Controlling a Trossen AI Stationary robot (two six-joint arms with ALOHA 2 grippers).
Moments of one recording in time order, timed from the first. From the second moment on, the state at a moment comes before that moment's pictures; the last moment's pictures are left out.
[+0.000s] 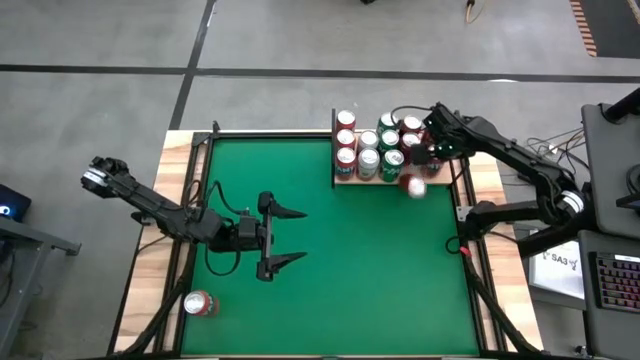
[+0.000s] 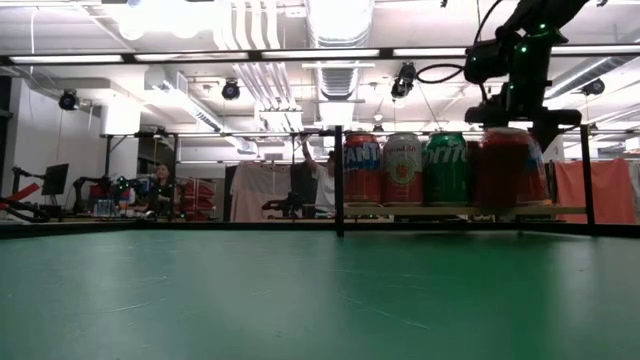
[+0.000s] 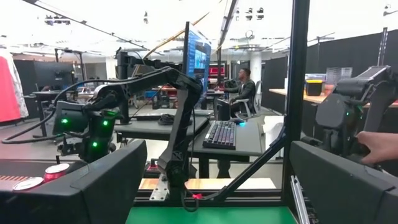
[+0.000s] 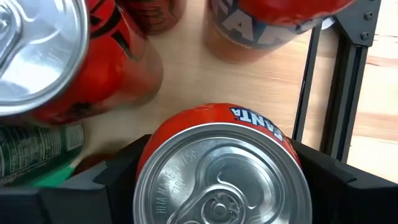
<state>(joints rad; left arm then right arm) -0.45 1.24 0.86 0.61 -0.46 0.09 -0.91 1.23 0.97 -1.03 0.13 0.47</state>
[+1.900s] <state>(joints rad) -0.38 1.22 0.86 0.57 -0.53 0.20 -0.78 1.03 1.16 -0.95 0.25 0.44</state>
